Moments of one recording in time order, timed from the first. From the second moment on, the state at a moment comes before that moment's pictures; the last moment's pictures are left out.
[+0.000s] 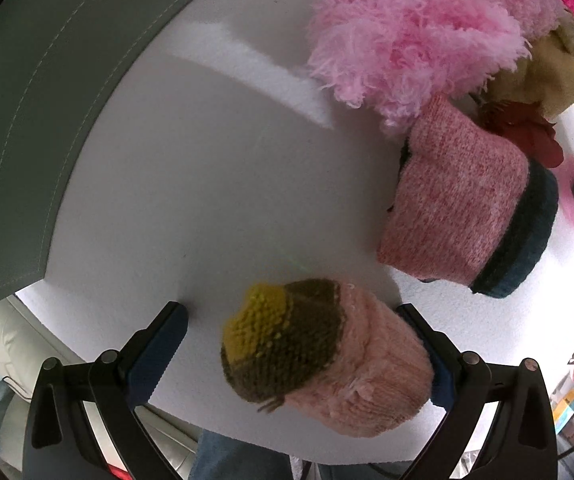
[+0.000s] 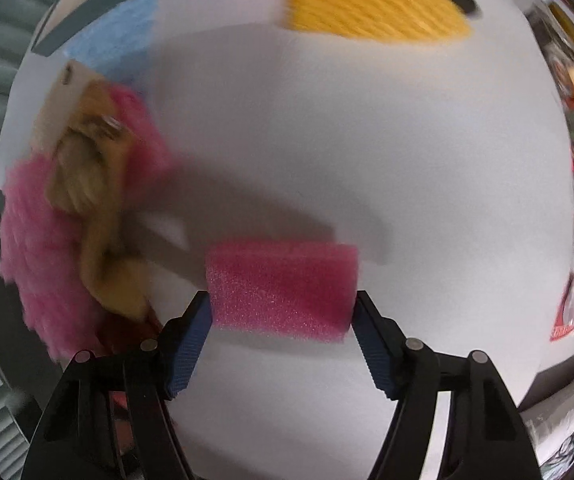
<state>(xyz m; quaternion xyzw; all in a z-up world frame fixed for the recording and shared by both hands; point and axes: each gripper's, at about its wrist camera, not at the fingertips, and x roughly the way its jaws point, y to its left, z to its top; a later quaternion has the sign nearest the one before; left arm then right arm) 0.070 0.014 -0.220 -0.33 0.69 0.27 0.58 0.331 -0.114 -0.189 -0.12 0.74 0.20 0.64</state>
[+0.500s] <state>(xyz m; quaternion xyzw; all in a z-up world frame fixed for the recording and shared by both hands) 0.073 0.017 -0.215 -0.32 0.69 0.27 0.58 0.308 -0.115 -0.200 -0.14 0.74 0.17 0.64</state>
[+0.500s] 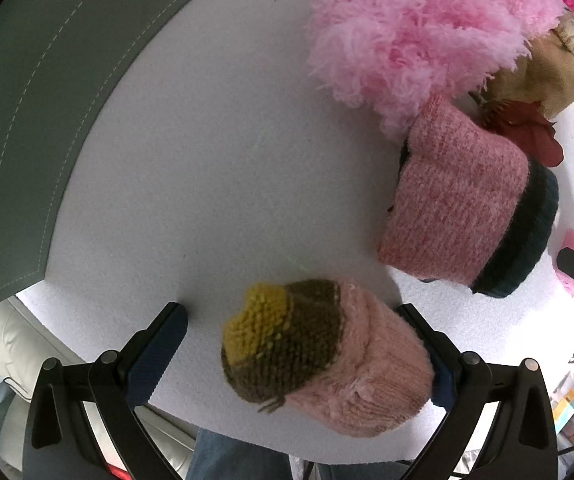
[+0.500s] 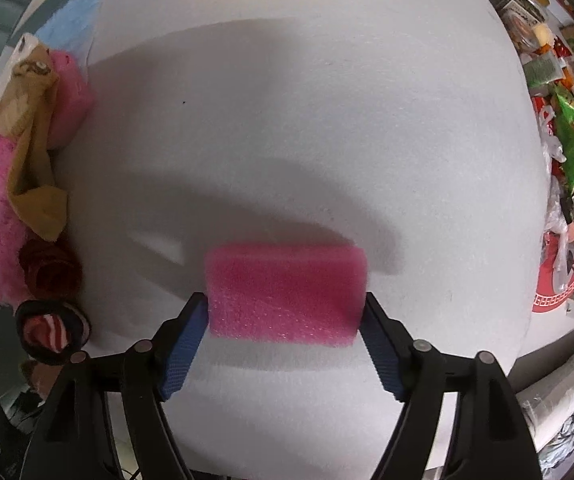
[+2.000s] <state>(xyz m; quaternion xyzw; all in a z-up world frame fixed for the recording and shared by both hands) 0.003 0.082 -0.036 -0.25 0.59 0.33 0.70 0.203 0.011 -0.068 -0.15 0.66 0.35 0.65</state>
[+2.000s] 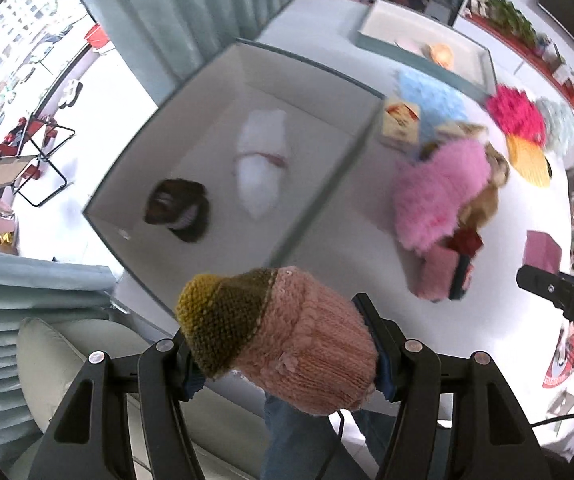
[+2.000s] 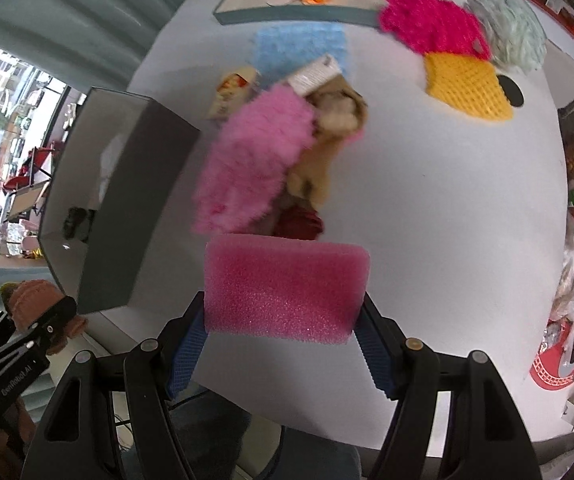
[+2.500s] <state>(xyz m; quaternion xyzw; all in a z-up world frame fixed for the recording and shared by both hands) -0.035 0.190 -0.024 -0.21 0.56 0.34 0.73 0.151 0.029 -0.050 -0.14 0.63 0.36 0.67</state>
